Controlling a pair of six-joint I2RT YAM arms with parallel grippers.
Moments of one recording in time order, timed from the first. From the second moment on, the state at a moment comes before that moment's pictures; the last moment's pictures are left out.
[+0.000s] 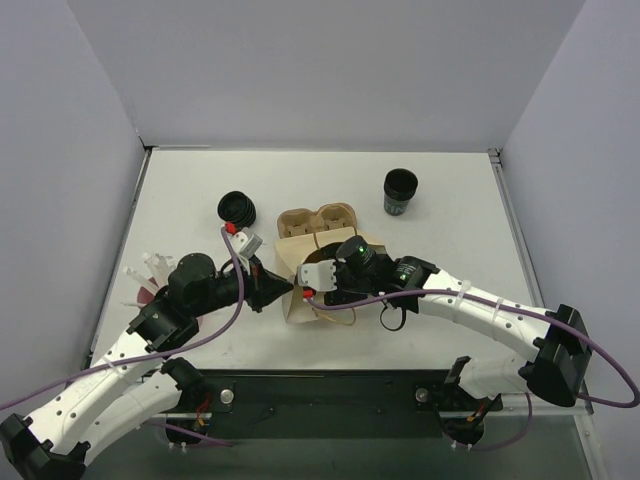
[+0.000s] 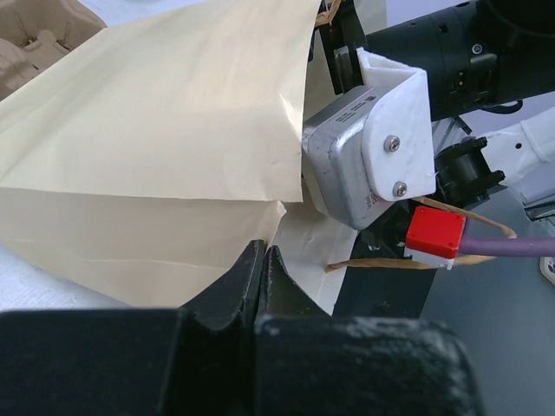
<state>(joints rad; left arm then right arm) -0.69 0.70 0.65 -0.18 0.35 -0.41 0.96 1.29 0.99 -0.49 0.18 -0.92</state>
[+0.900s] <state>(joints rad) -0.69 0.69 0.63 -0.18 0.34 -0.44 1.00 1.33 0.88 -0.30 0.30 -0.91</state>
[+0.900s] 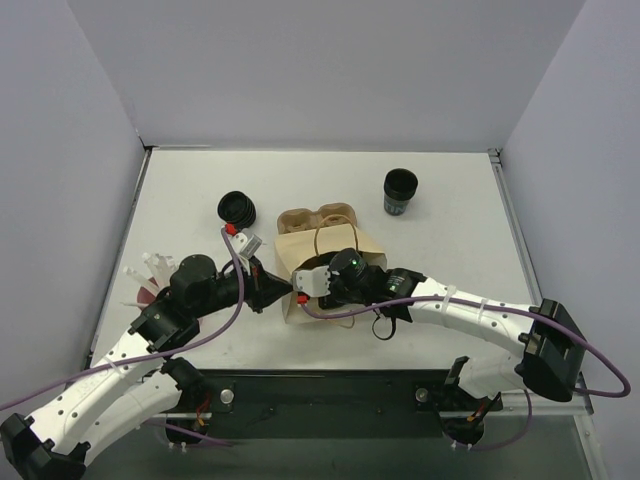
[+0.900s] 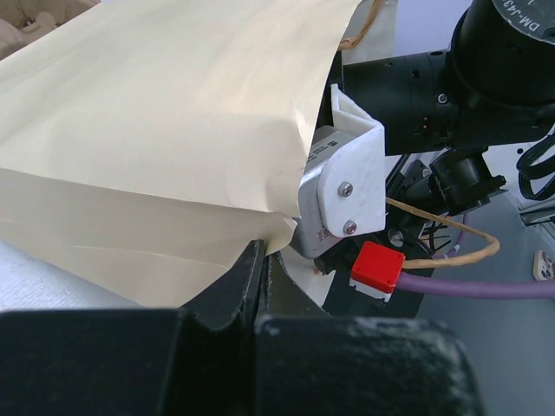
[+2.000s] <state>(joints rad) -0.69 0.69 0.63 -0.18 0.35 -0.43 0.97 1.37 0.88 -0.26 0.32 -0.92</state>
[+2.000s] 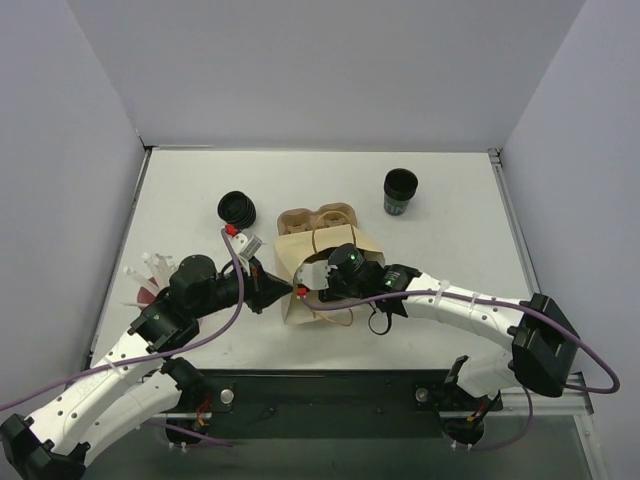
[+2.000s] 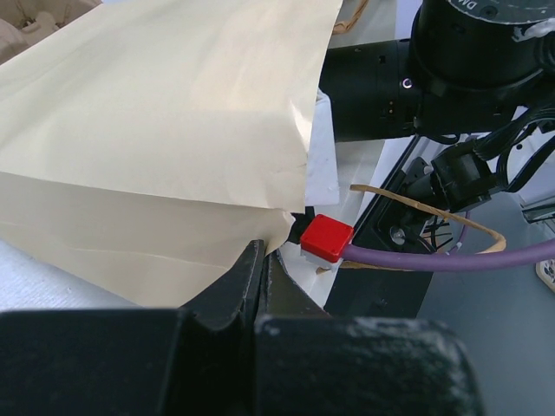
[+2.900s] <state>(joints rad) -0.69 0.68 0.63 -0.20 0.33 -0.42 0.95 1.40 0.83 -0.12 0.33 -0.84</state>
